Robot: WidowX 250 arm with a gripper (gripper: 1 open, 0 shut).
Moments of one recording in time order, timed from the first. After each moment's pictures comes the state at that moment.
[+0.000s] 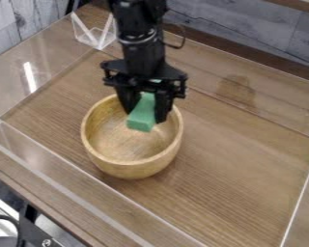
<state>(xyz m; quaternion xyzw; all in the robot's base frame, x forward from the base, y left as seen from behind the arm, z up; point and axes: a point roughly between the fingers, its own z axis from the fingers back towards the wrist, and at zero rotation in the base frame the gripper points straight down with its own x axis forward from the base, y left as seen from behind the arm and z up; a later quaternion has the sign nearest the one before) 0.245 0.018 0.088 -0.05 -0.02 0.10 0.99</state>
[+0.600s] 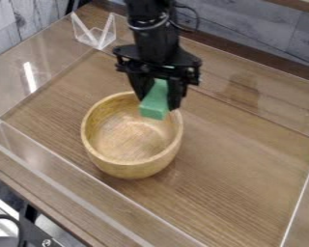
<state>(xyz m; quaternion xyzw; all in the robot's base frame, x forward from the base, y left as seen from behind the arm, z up) 0.255 0.012 0.103 -0.05 -0.07 0.08 0.99</state>
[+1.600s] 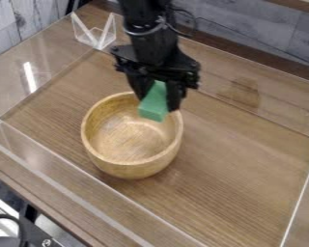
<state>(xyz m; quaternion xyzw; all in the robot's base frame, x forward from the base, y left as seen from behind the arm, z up) 0.252 0.002 0.103 -0.04 -0.10 0.05 0.99</state>
